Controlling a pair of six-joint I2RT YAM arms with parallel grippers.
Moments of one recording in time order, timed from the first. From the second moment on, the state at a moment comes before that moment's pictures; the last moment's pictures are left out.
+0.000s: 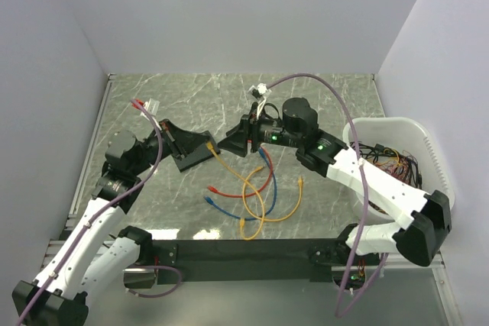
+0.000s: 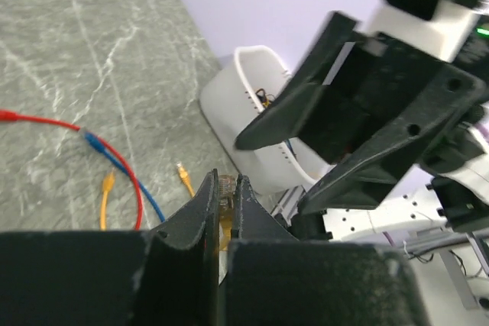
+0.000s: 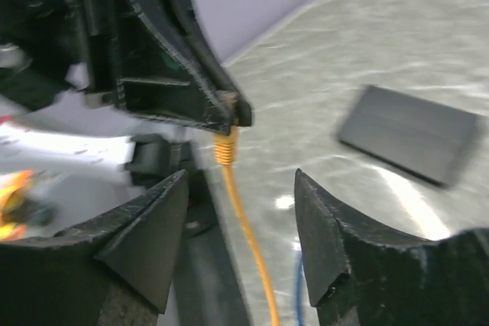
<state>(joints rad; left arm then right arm) -0.34 0.75 0.69 0.10 0.57 -0.84 0.77 1.28 1.11 0.04 -0.54 0.44</state>
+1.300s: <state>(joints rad) -0.34 0.76 0.64 0.06 0.47 -0.86 0.99 1.48 1.39 -0.31 -0.09 0.28</state>
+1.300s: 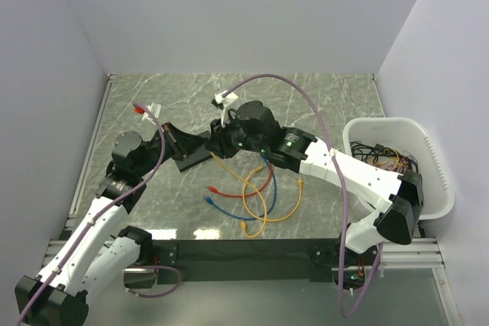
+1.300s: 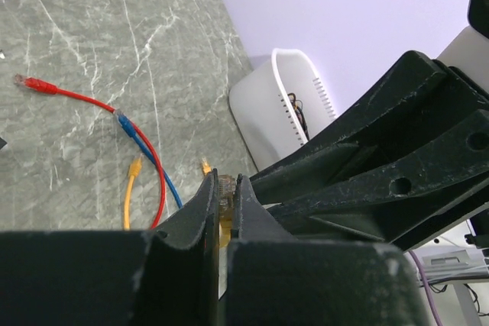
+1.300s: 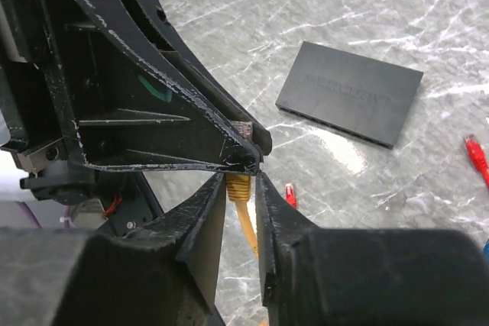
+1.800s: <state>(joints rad) -0.34 0.77 0.63 0.04 0.45 -0.86 0.99 1.52 1.41 -0.34 -0.06 0.28</state>
